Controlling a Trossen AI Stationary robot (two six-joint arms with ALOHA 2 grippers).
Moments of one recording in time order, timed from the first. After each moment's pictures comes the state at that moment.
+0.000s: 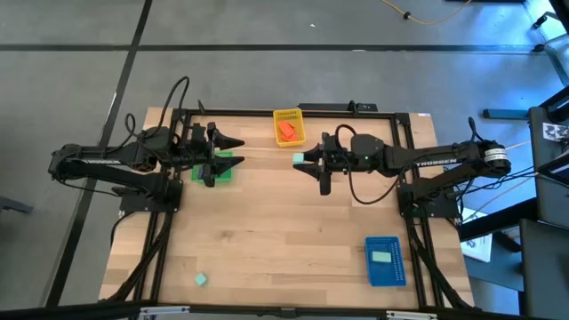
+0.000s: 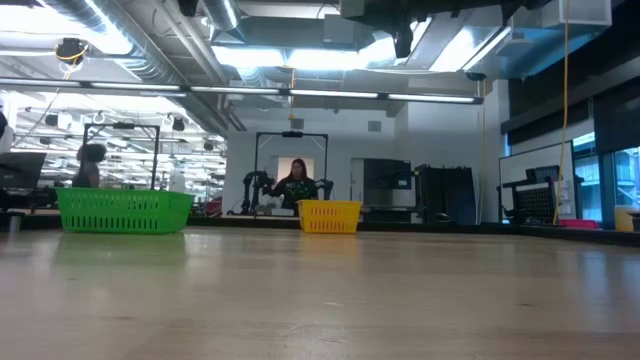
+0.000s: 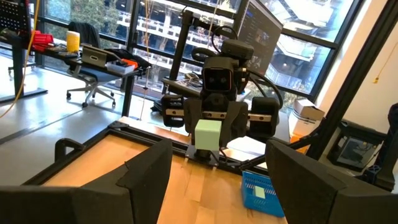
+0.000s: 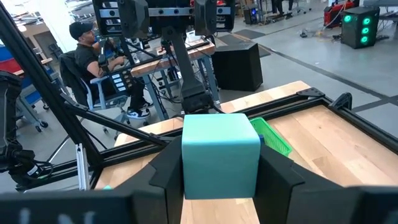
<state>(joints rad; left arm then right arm) 0.04 0.76 0.75 0.11 -0.10 -0.28 -0.04 1.31 0.90 0.30 0.00 0.29</state>
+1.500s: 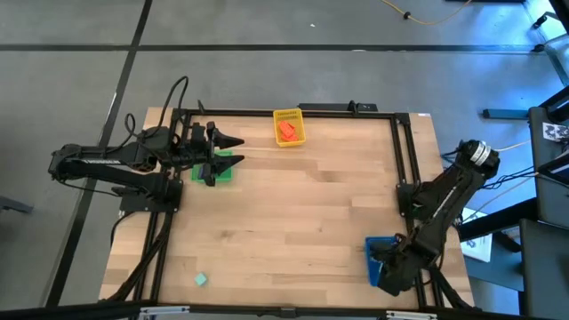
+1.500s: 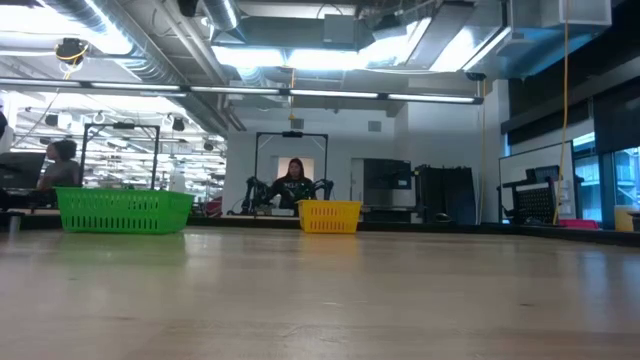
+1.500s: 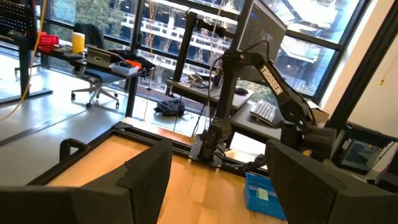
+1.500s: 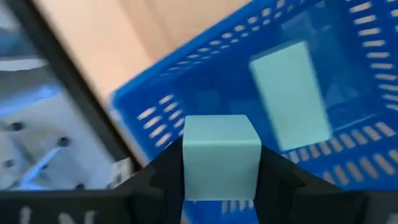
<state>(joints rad) 0.04 0.76 0.75 0.11 -0.12 -0.28 1.00 1.43 0.88 -0.72 -0.06 1.53</state>
